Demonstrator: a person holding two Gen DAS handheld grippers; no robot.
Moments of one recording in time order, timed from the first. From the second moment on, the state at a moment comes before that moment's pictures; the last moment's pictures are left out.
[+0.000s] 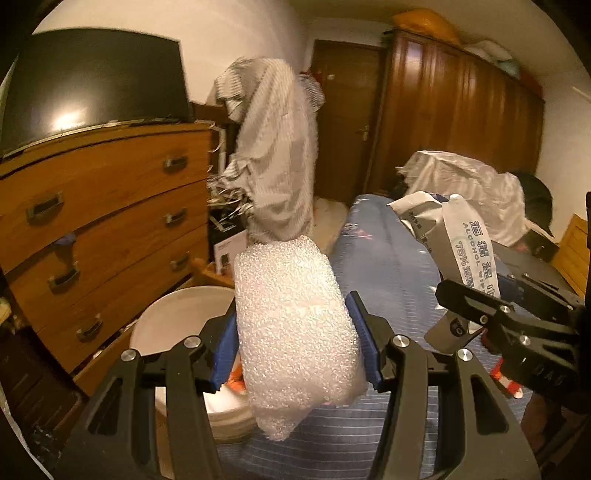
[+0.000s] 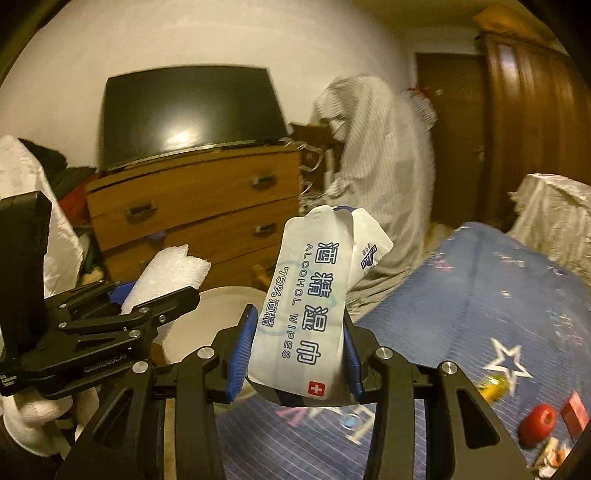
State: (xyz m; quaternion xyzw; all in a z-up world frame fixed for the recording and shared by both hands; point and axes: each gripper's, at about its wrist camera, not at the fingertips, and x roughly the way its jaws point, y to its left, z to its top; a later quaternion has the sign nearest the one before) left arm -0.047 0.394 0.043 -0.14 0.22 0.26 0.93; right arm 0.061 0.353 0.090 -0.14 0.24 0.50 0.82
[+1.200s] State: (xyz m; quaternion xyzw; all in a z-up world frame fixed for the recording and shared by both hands) left arm -0.057 0.542 -0.017 -0.20 0.31 0.31 0.87; right arm 0.125 0.587 -0.044 -0.21 0.45 0.54 0.68
